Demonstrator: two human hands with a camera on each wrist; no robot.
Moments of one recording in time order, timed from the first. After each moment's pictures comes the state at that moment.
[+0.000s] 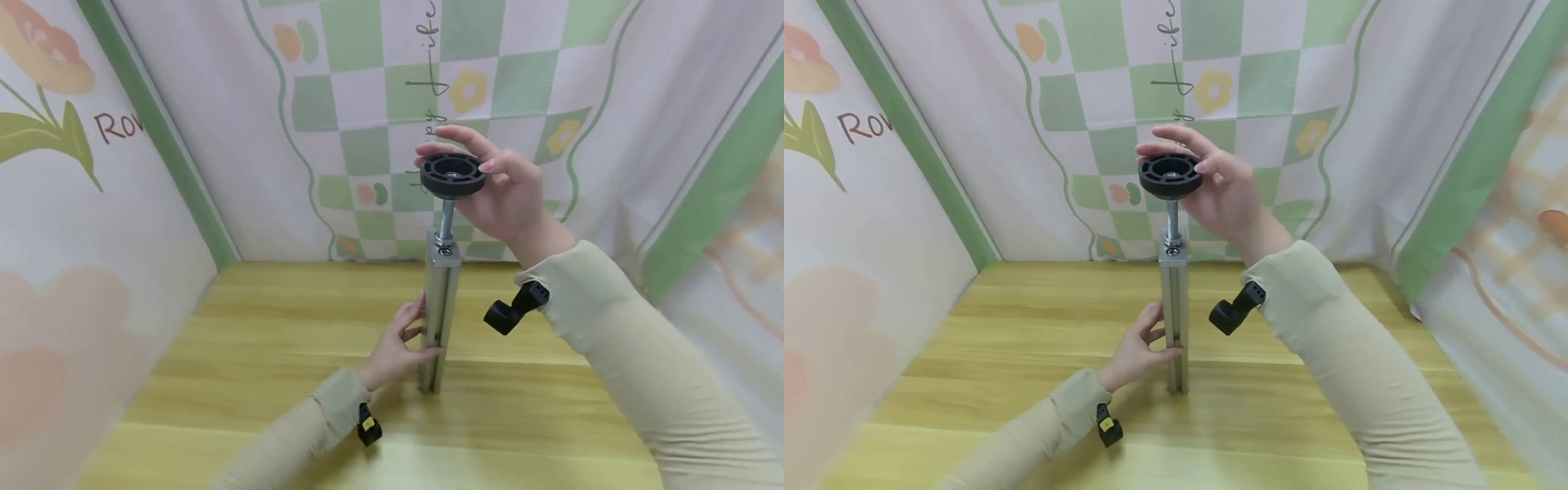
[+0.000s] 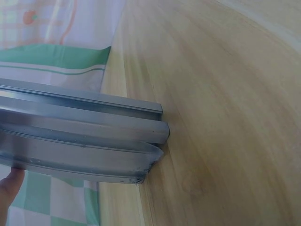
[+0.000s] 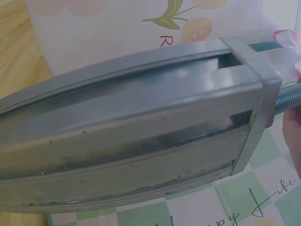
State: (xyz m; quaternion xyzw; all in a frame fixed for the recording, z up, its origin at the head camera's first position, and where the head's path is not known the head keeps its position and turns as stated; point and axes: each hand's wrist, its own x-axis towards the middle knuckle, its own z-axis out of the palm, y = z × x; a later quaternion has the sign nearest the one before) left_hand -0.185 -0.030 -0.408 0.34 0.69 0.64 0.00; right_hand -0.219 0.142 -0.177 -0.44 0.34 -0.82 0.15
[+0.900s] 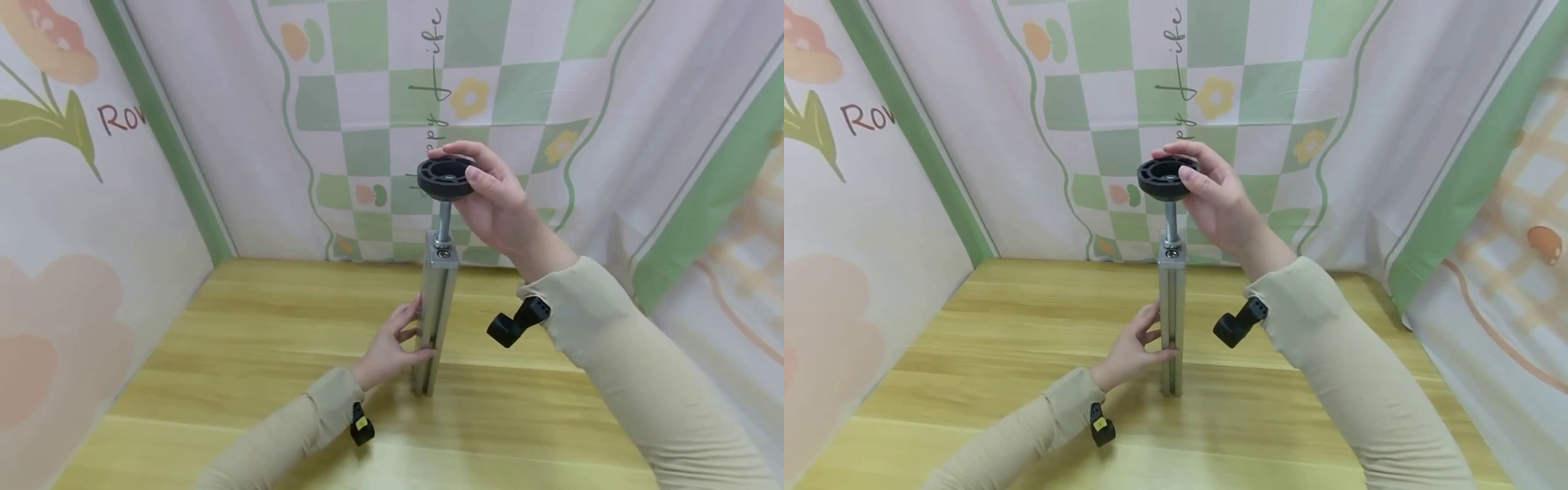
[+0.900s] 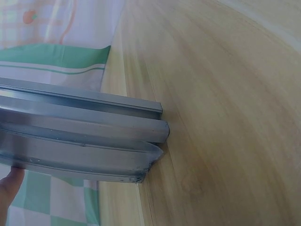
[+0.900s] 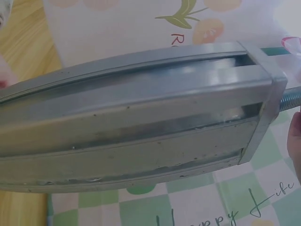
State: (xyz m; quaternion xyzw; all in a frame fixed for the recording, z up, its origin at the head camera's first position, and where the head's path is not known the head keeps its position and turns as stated) left_hand -0.186 -0.024 -0.409 0.33 0.69 0.64 0.01; right_hand -0.220 0.144 -0.188 -0.46 0.43 -0.78 0.03
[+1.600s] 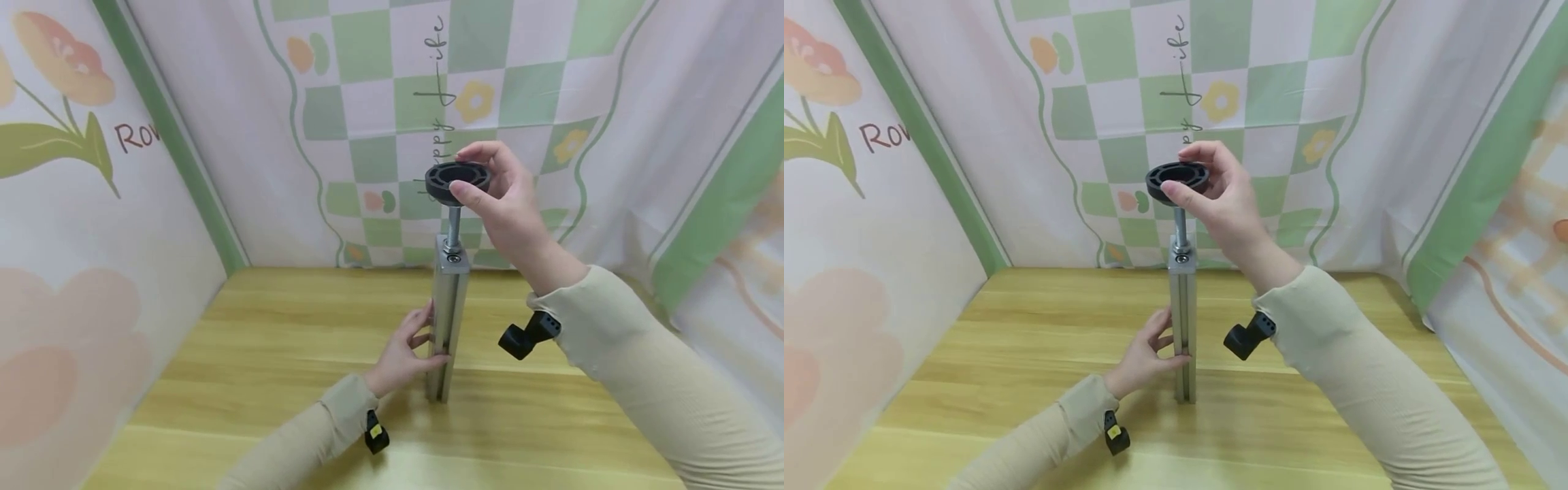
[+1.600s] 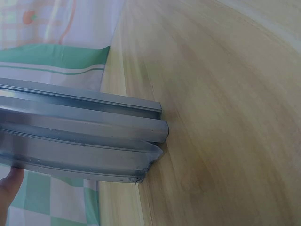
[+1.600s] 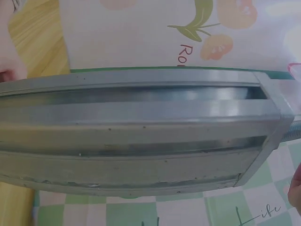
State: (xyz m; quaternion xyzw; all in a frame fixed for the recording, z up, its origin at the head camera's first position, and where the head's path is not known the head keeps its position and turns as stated) left_hand -0.183 -0.018 -0.415 0.34 0.68 0.65 0.01; right_hand -0.199 0.136 -0.186 -0.33 0.56 -0.75 -0.15
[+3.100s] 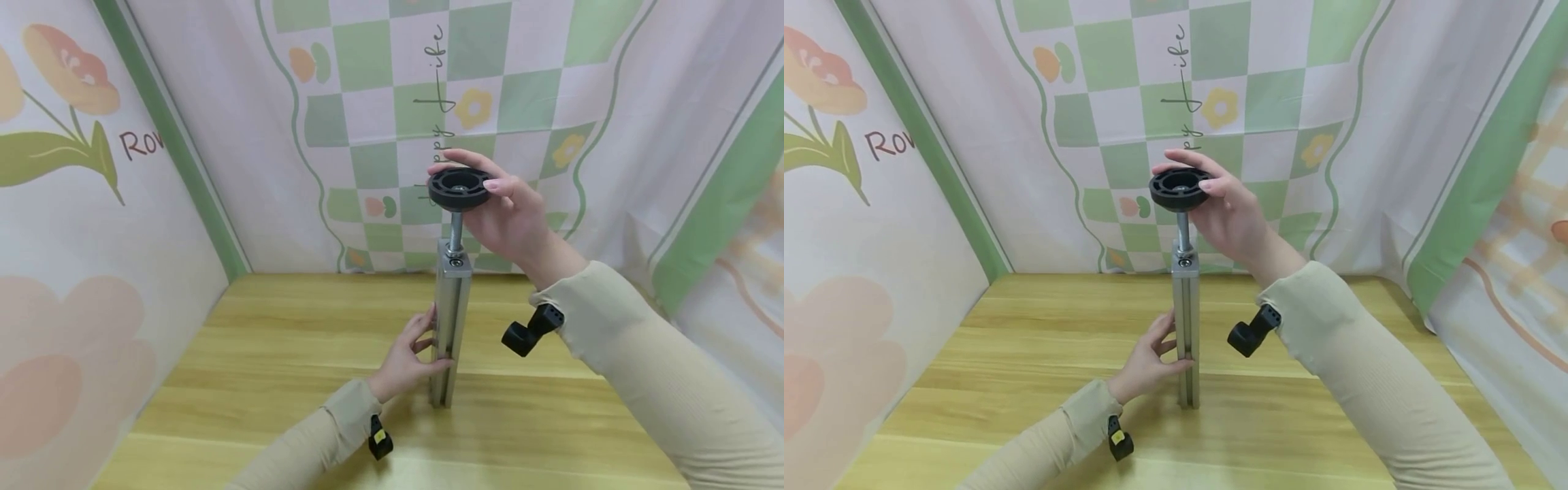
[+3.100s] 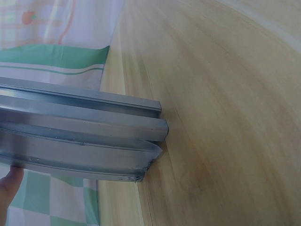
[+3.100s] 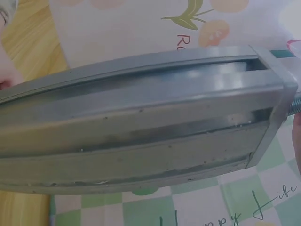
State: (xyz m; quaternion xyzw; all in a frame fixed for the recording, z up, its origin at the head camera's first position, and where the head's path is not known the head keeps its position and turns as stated) left_hand -0.180 -0.016 -0.416 0.34 0.68 0.65 0.01; right_hand -0.210 0.148 -0.187 -0.44 0.42 -0.79 0.09
